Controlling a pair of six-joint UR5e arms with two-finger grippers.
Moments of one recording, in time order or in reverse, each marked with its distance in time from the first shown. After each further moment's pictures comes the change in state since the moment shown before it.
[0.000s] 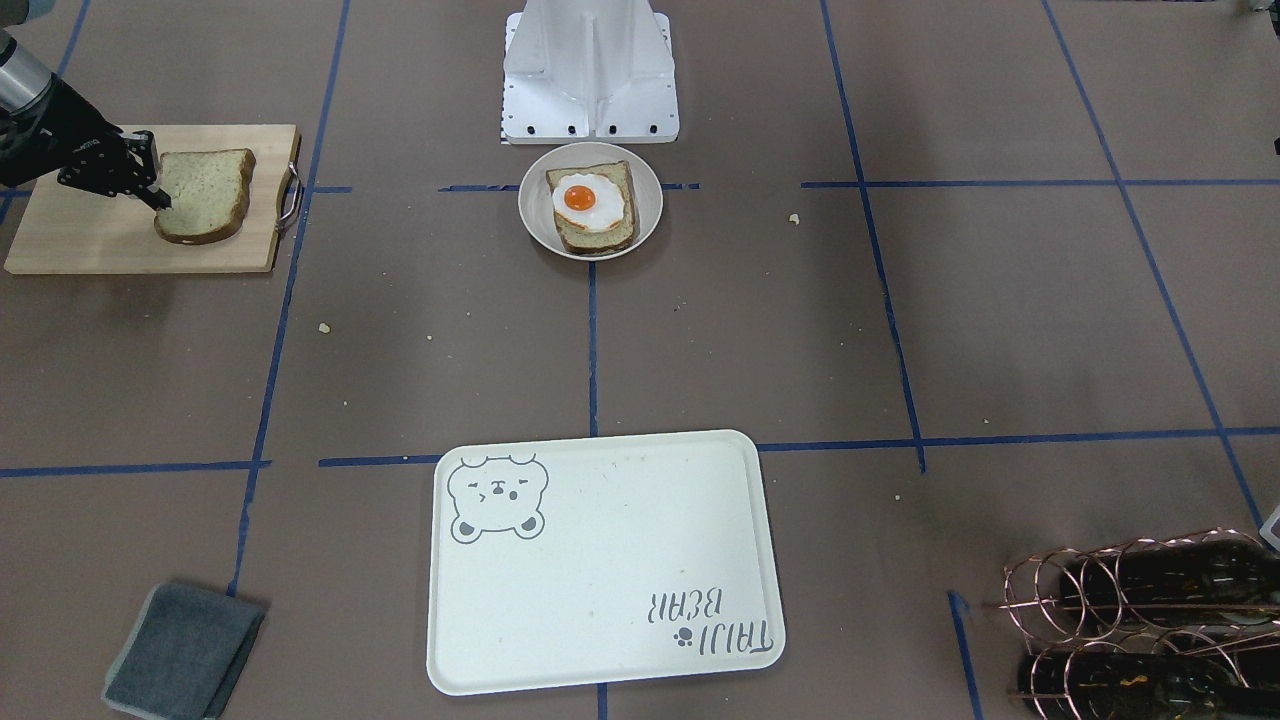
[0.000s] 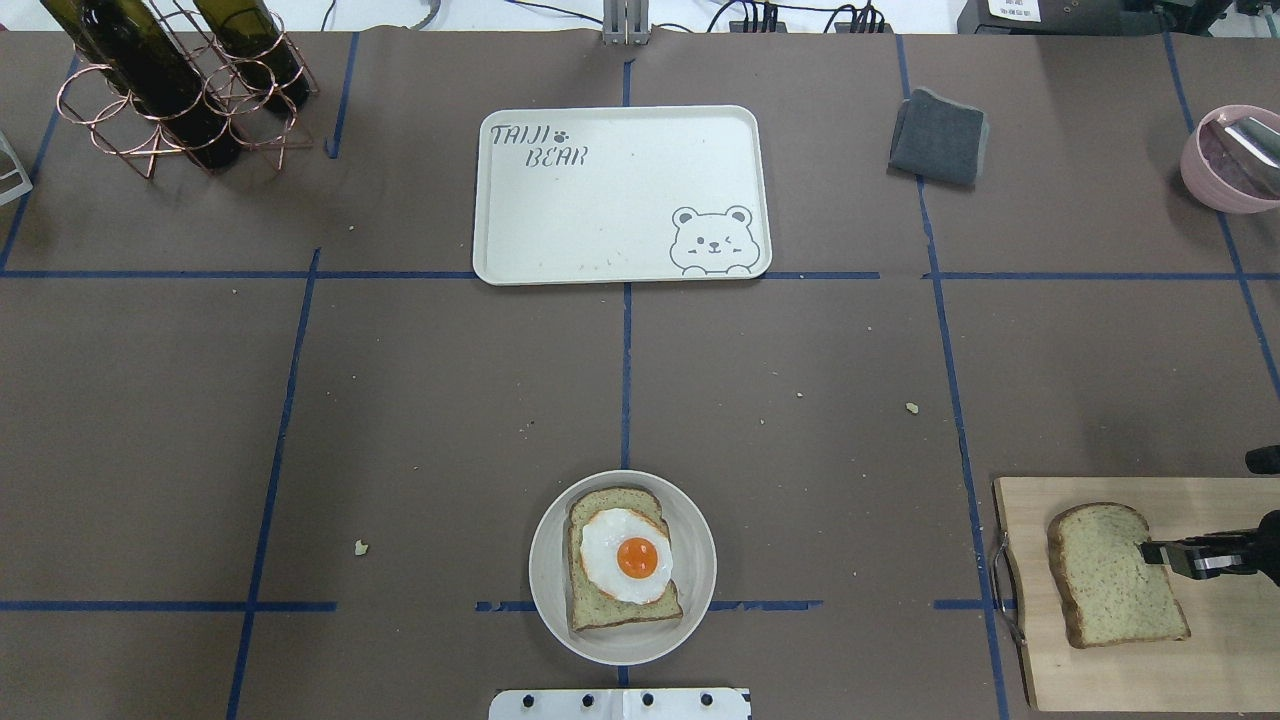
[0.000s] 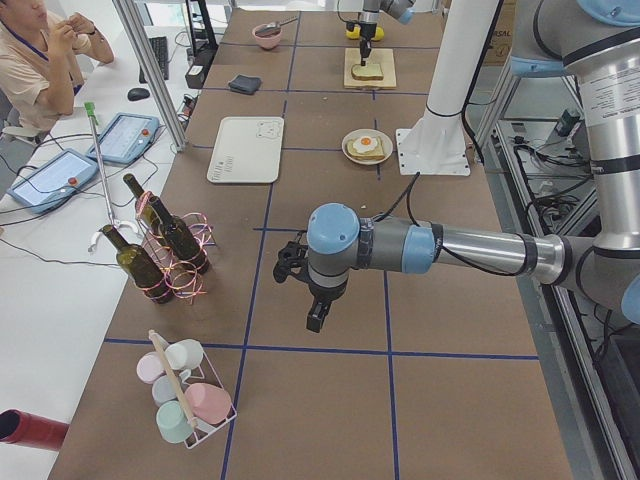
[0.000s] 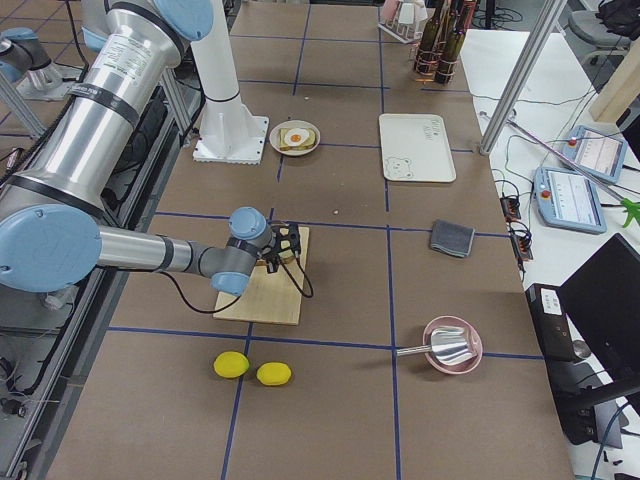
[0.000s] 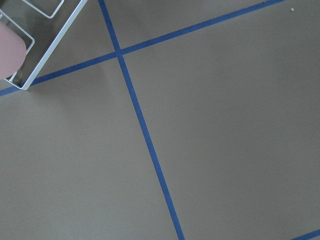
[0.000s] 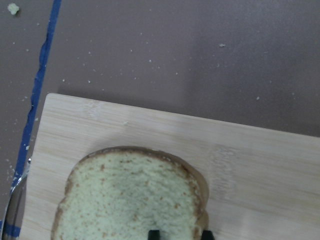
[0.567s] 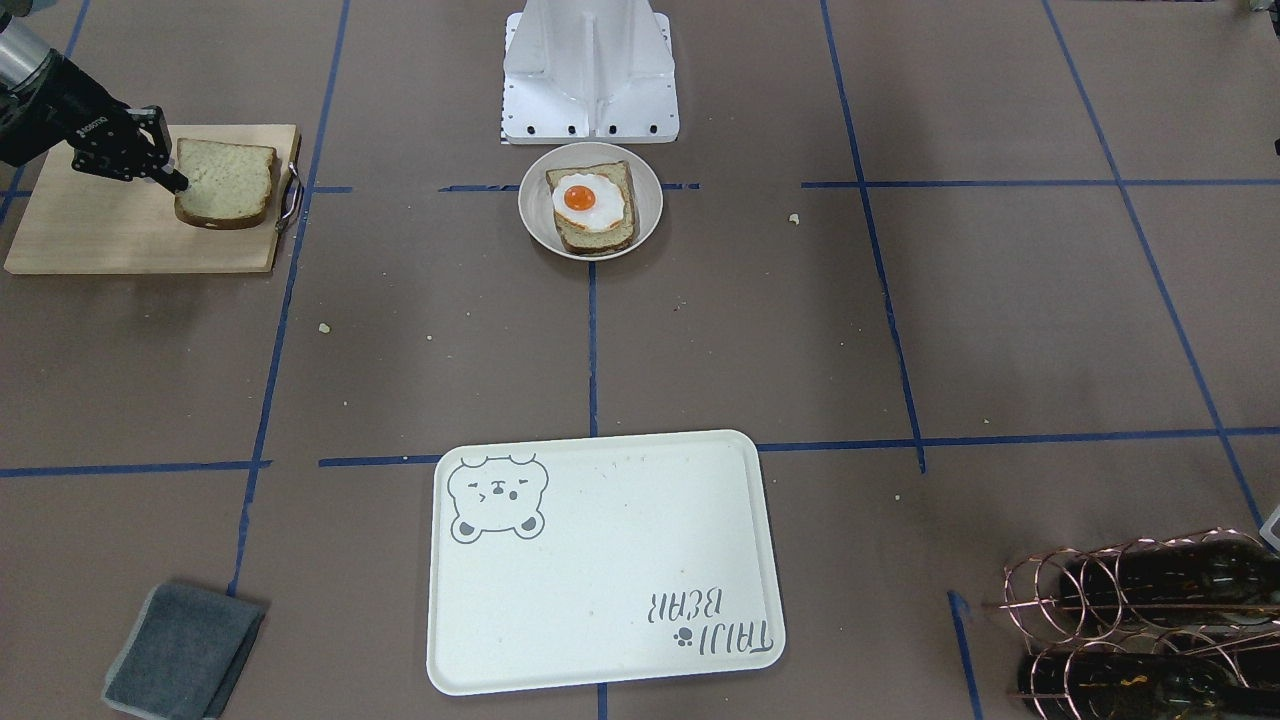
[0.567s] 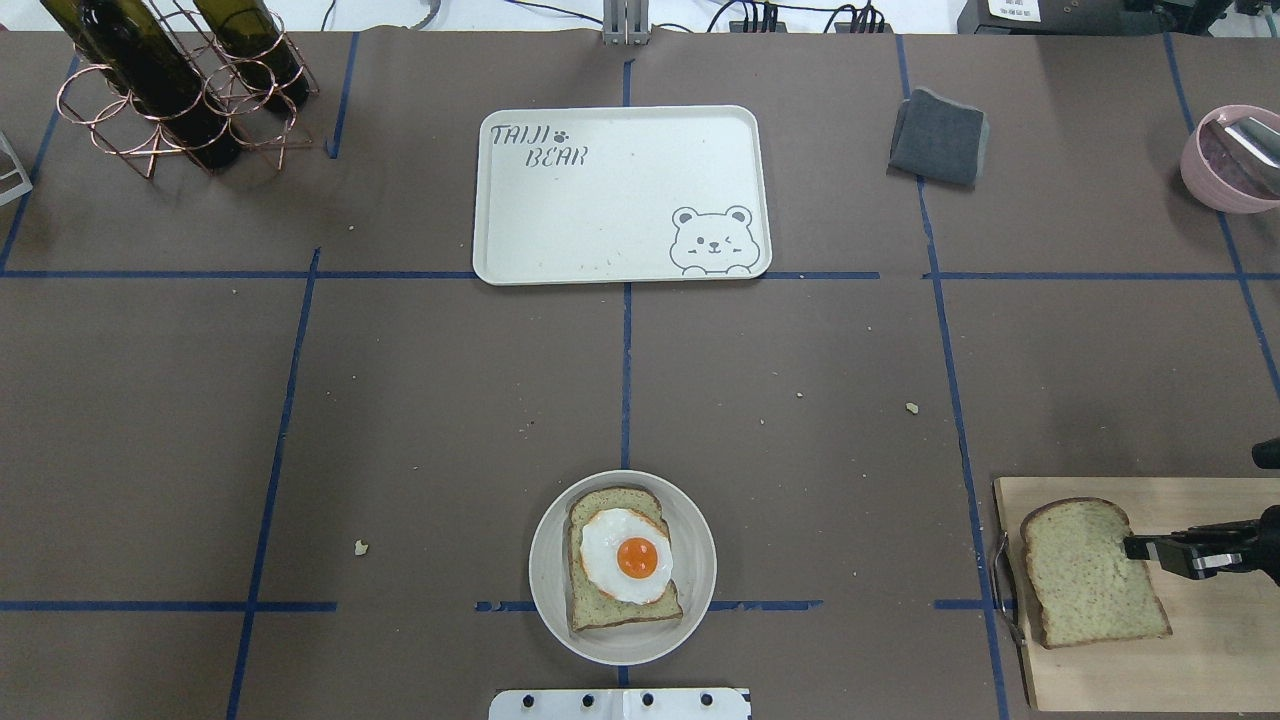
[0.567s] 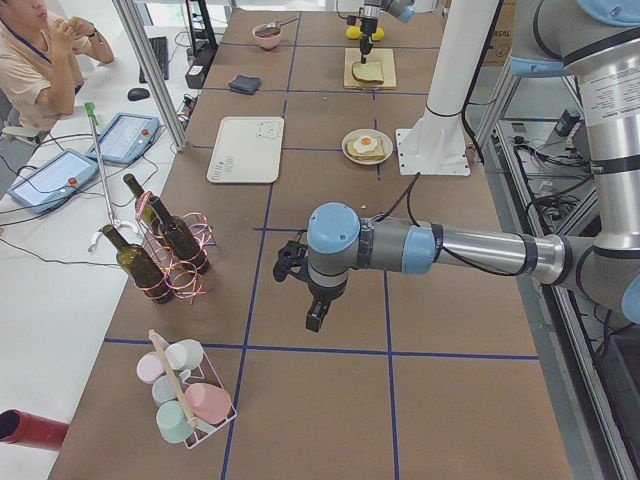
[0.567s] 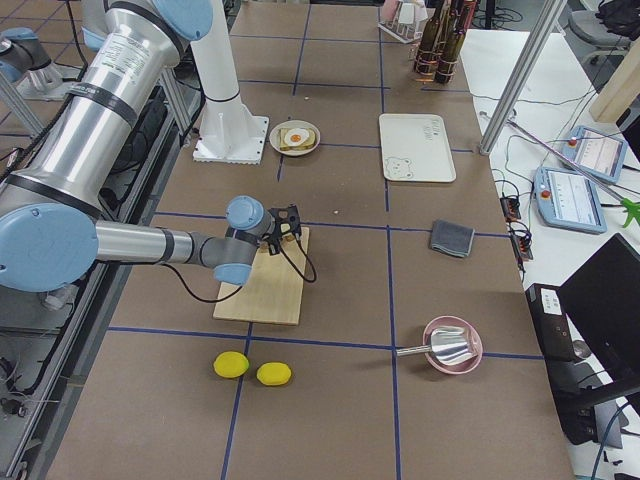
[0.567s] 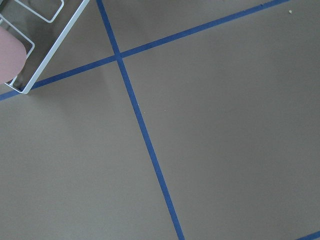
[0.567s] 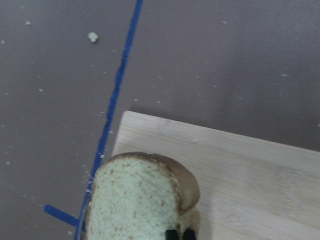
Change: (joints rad) left arm 0.000 0.001 0.002 -0.009 -0.001 0.000; right arm 0.007 0.005 0.100 0.055 0.023 0.033
